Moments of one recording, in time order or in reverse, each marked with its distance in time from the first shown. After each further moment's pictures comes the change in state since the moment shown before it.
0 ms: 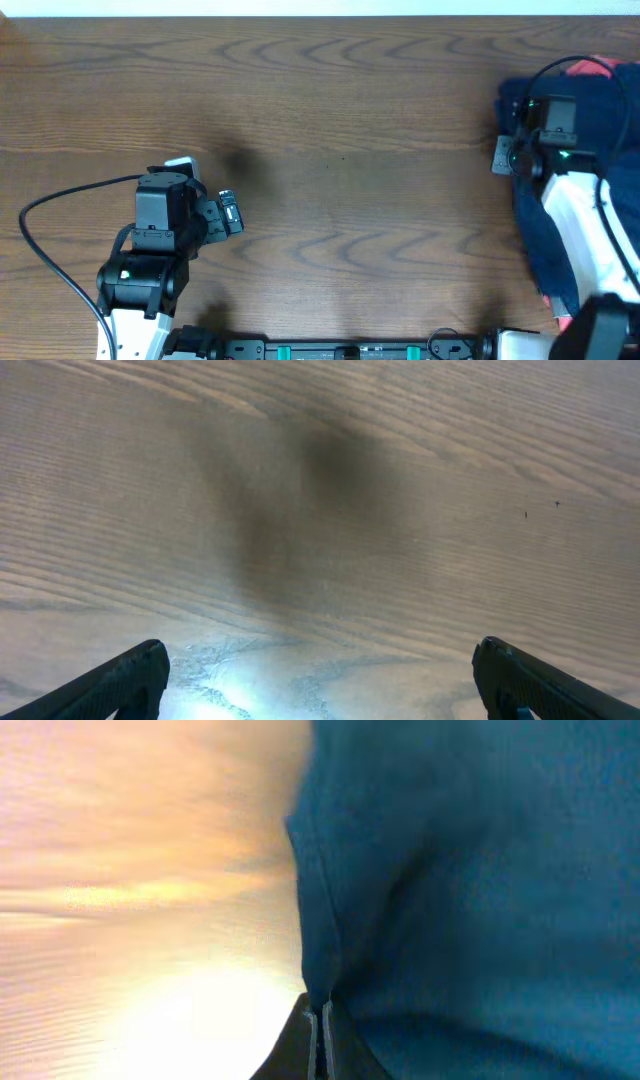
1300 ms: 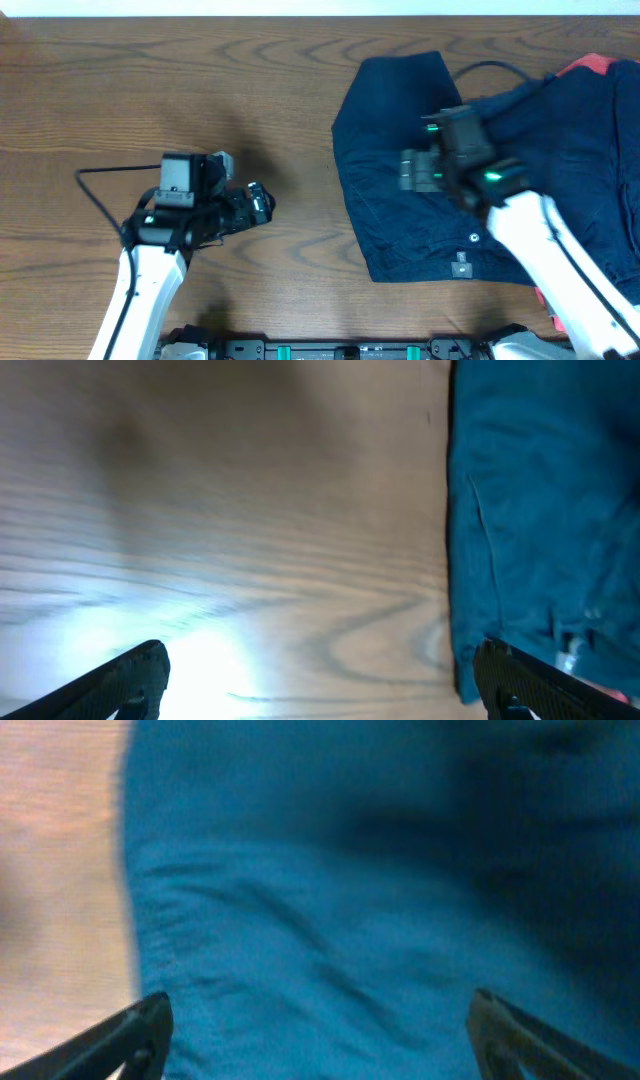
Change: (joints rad) left arm -0.019 0.285 0.001 0.054 0.384 -0.111; right arm 0.419 -0.099 0.022 -0.196 0.101 0.303
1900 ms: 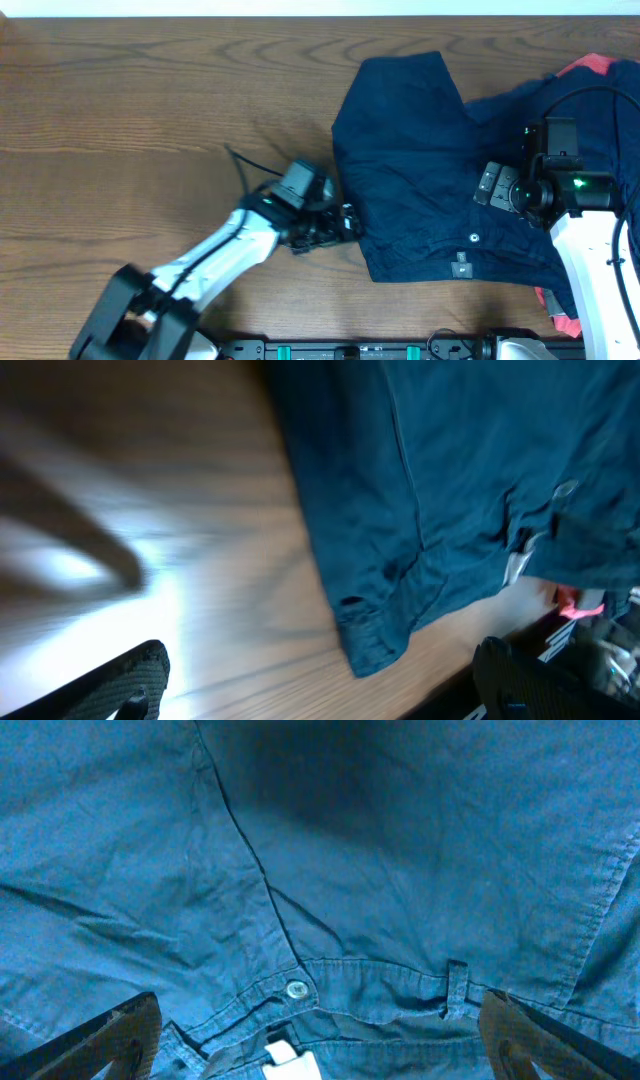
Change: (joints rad) left arm -0.528 0.416 0.000 0.375 0.124 -0.383; right arm -0.348 -0.093 0.004 -0.296 0.061 -0.002
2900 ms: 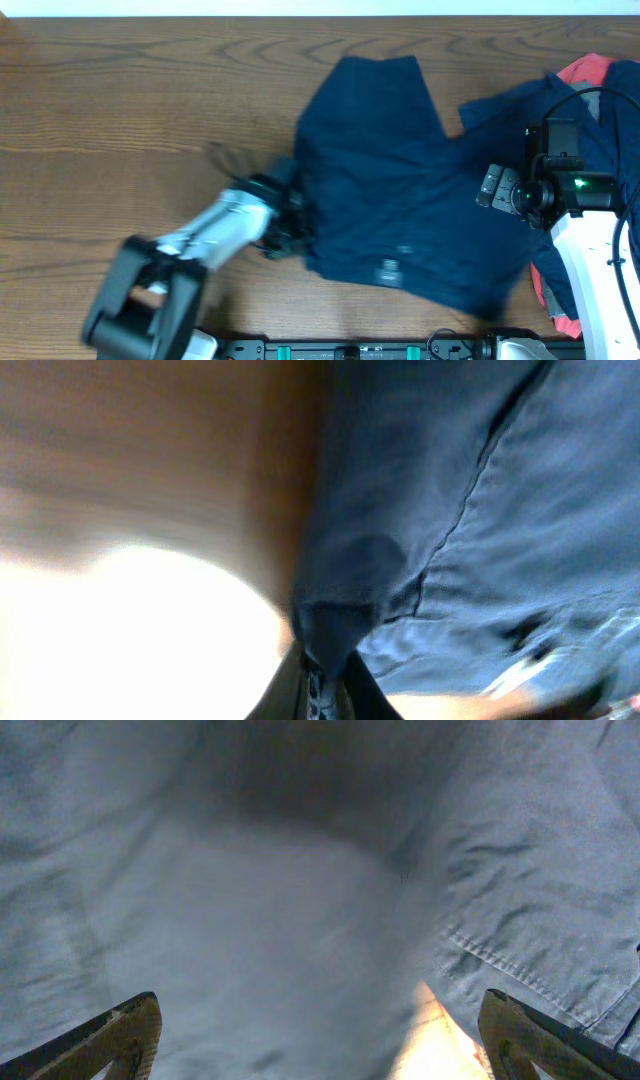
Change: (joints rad) left arm 0.279 0.058 0.027 -0.323 -0.105 0.093; right arm -0.002 0.000 0.000 -0.021 0.027 0.000
